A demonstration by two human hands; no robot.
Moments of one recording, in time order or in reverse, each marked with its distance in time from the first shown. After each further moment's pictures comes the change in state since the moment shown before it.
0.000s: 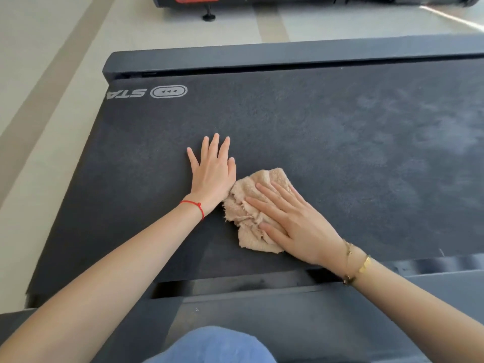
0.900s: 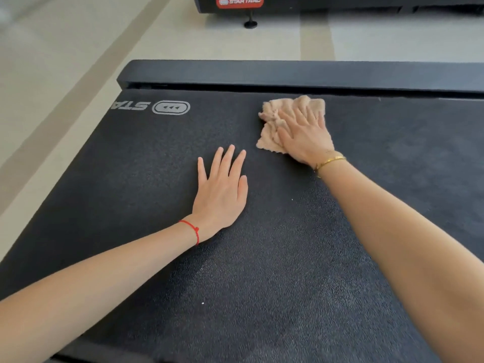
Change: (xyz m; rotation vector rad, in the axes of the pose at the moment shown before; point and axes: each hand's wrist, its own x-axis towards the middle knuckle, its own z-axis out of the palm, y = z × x) left_hand 0.061 0.050 0.024 0.141 0.050 -0.063; right_hand 0.229 0.201 -0.050 -0.042 0.059 0.287
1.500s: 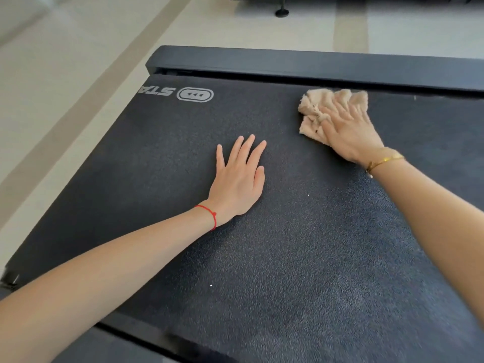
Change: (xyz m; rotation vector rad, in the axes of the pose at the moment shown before) left_hand 0.002 0.001 -0.002 -0.064 0.006 -0.012; right_hand -0.003 0.046 -0.007 0.045 0.009 -0.101
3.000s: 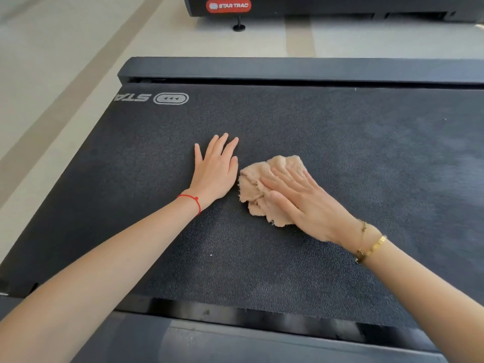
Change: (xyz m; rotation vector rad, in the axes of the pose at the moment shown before) left_hand -0.015 -0.008 -0.012 -0.122 0.004 0.017; right_hand -0.200 -0.092 -0.002 0.184 -0.163 -0.210
